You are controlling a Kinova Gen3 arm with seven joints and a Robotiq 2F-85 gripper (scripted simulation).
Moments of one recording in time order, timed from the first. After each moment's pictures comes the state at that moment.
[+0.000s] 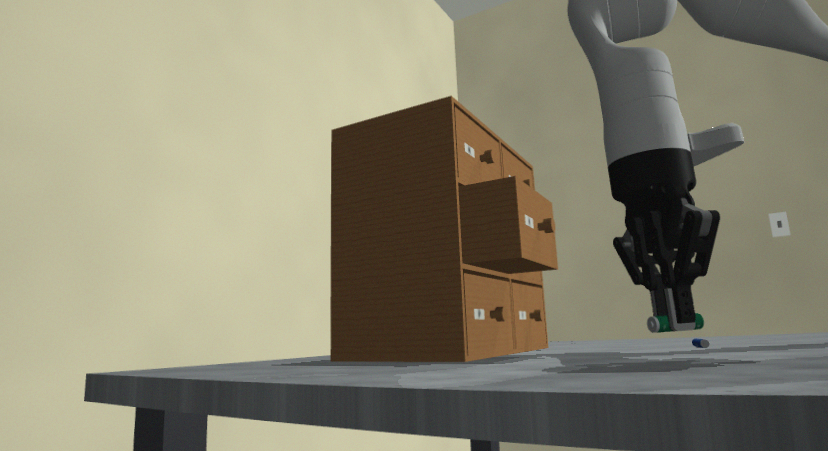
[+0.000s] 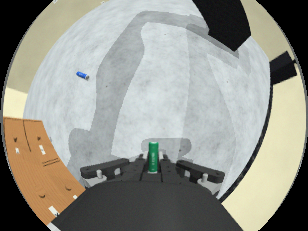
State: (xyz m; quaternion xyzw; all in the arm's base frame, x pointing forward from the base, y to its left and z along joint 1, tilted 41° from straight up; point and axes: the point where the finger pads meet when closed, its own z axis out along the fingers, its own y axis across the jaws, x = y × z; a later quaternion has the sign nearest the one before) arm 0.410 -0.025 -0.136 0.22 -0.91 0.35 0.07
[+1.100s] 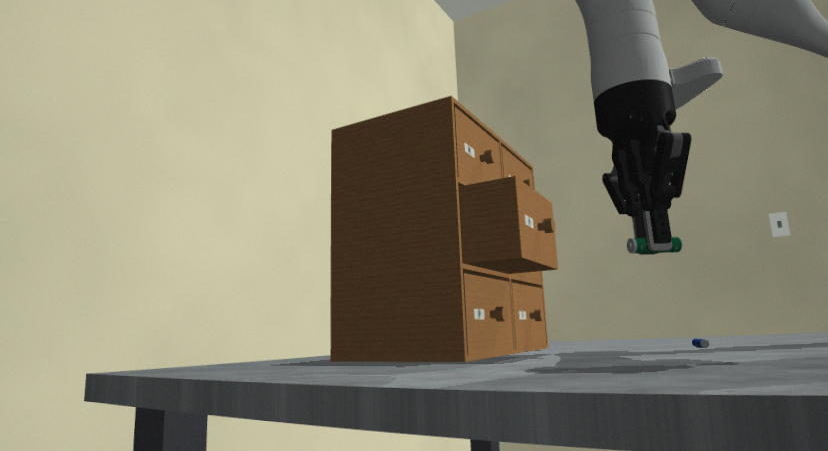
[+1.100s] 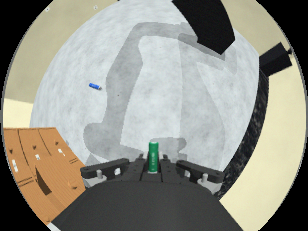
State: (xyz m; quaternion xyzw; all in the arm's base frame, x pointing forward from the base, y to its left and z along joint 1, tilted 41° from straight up) arm 0.414 0.017 -0.075 0.19 -0.92 0.35 0.05
